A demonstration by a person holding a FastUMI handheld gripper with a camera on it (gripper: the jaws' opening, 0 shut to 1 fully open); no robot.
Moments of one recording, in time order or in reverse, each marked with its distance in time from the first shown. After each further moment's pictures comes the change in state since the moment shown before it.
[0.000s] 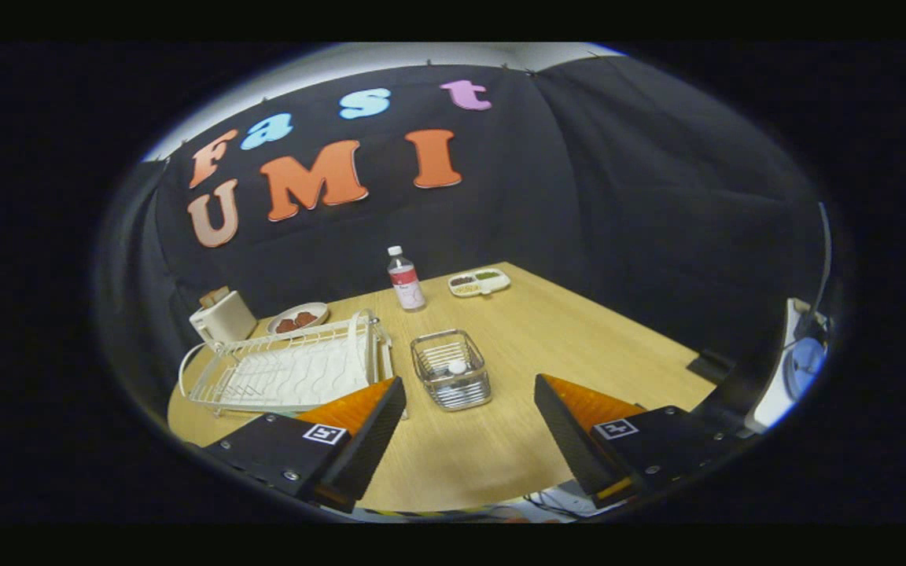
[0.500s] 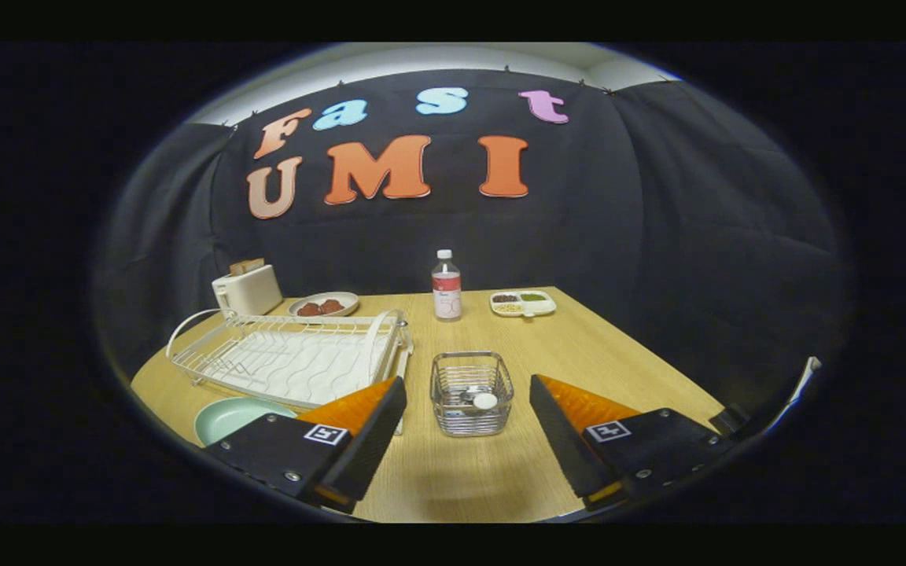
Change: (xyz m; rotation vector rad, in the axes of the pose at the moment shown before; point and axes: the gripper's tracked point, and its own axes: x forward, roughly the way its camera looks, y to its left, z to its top) arm 0.049 0.023 -0.007 -0.102 -0.042 0.159
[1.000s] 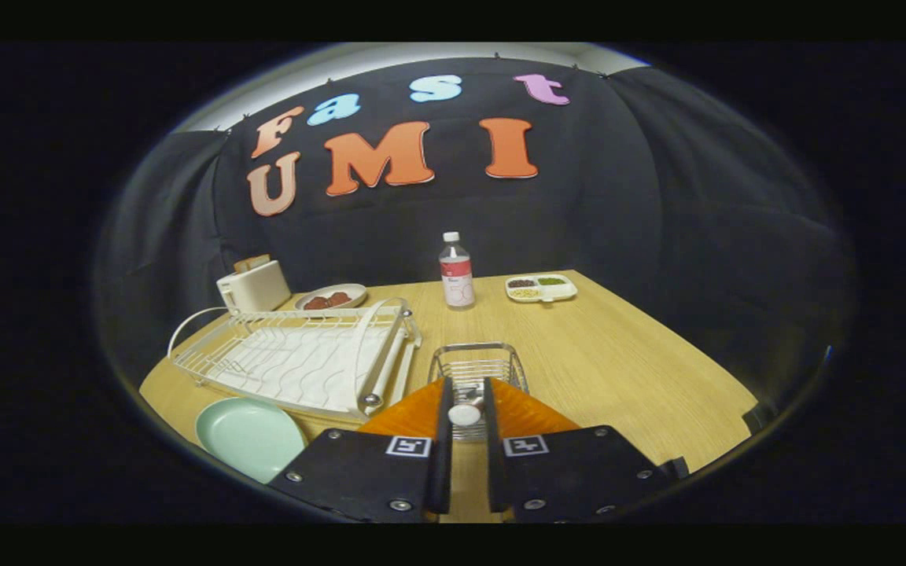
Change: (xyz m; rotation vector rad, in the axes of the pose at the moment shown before) arm 0.034 -0.008 -0.017 0.025 0.043 0.014
